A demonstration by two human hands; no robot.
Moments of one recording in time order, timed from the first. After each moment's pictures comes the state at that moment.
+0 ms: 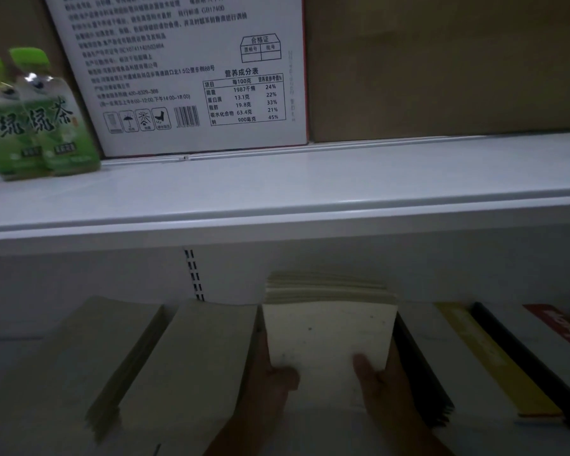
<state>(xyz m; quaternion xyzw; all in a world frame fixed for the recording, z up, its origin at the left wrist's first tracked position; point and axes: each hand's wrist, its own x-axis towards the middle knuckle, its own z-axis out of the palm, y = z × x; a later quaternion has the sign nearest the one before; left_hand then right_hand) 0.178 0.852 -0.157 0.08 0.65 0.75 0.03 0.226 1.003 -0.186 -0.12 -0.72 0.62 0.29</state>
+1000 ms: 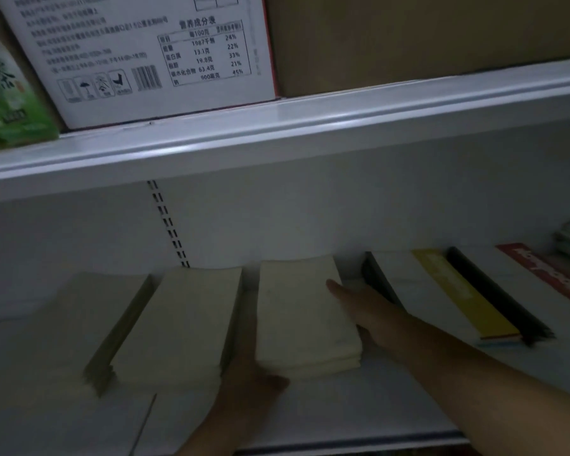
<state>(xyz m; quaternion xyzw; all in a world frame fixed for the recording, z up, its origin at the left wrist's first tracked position) 0.215 0.822 -0.192 0.15 0.87 0.47 0.02 0.203 1.030 -0.155 -0.26 -0.75 0.60 -0.04</state>
